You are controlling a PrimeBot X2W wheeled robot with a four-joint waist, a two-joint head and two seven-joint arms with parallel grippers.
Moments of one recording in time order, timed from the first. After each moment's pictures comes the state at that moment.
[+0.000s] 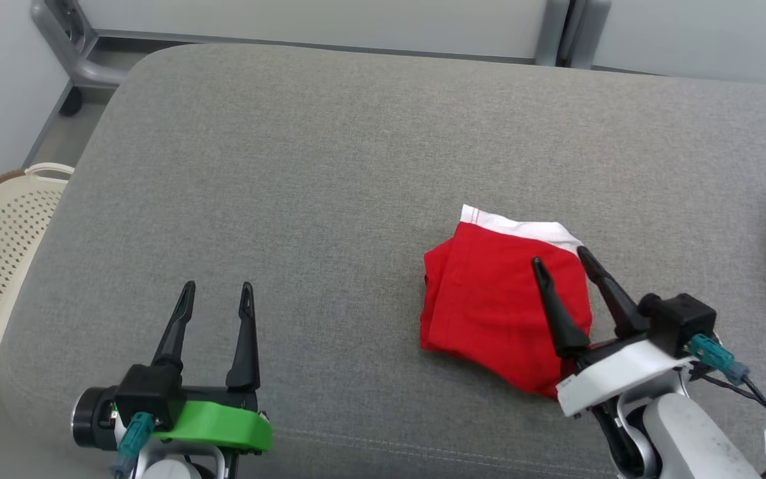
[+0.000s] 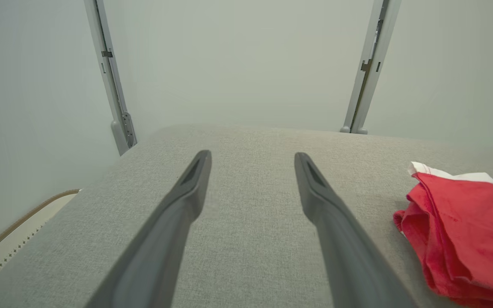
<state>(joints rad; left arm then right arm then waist) -0.06 0.08 -0.19 0.11 -0.21 0.02 -0.26 -0.21 -0.18 0.33 0.23 0.41 0.13 -0.26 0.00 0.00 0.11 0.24</state>
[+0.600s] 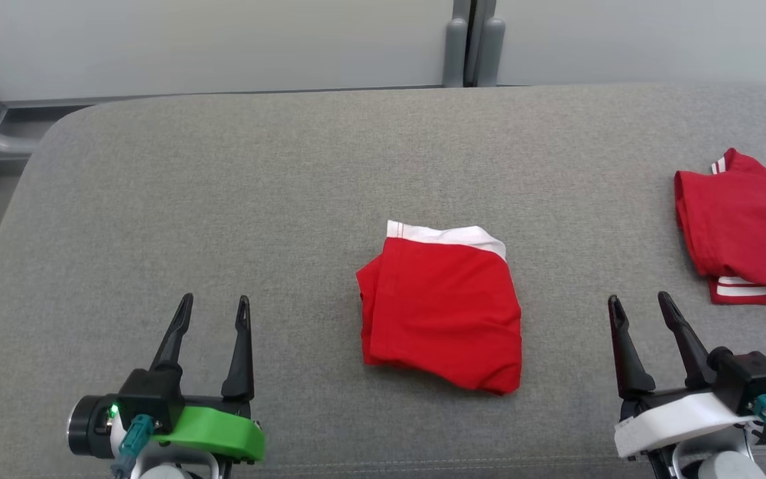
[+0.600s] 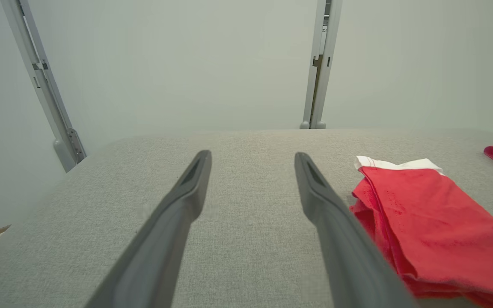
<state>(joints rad) -0.06 0.11 -0.20 0.16 -0.20 0.01 -0.25 0.00 -0.13 0.06 0.11 0.27 0.13 -0.26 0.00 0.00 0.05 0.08</state>
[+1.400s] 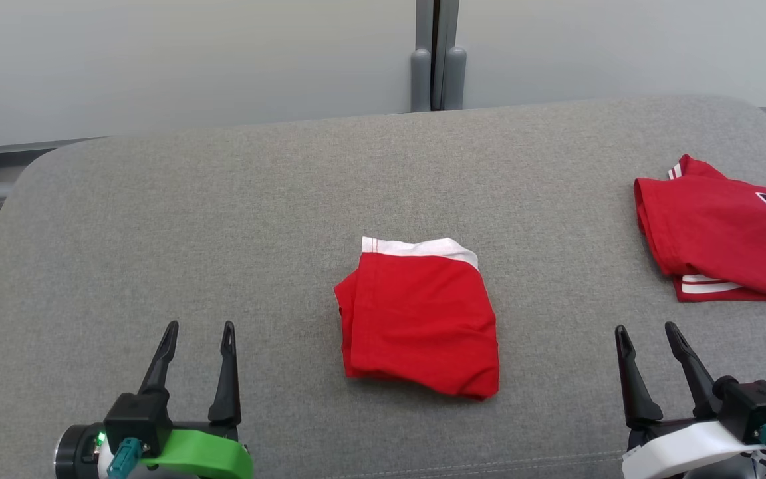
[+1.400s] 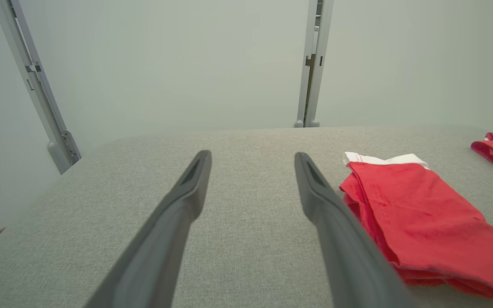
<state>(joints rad) 0.01 0.14 -0.19 0.14 -0.23 0.04 -0.24 0.10 -0.13 0.04 0.08 0.26 0.13 -0.26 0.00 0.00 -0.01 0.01</state>
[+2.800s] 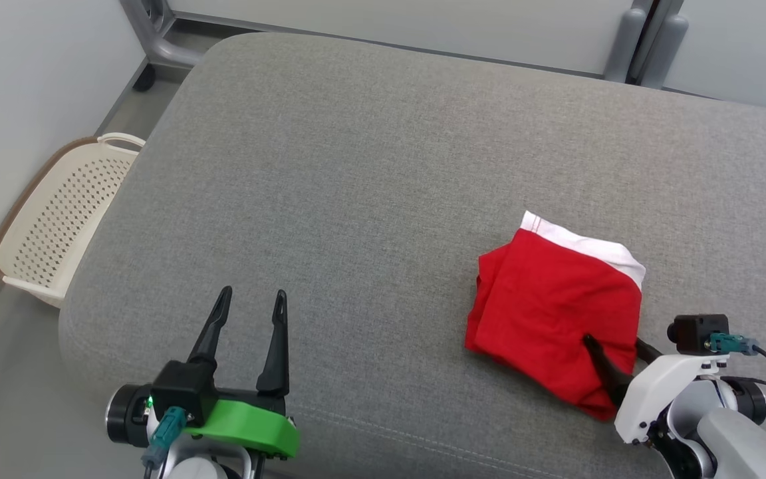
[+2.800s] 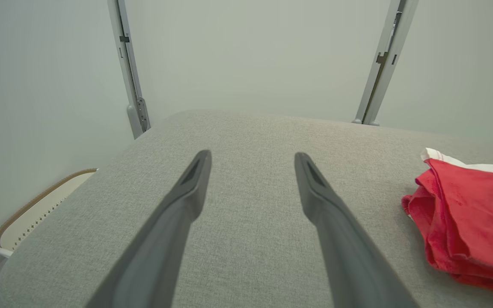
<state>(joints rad) -0.08 0.09 -0.28 0.17 -0.24 0.03 -0.26 -0.28 -0.37 0.46 0.59 0.74 0.13 -0.06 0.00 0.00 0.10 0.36</state>
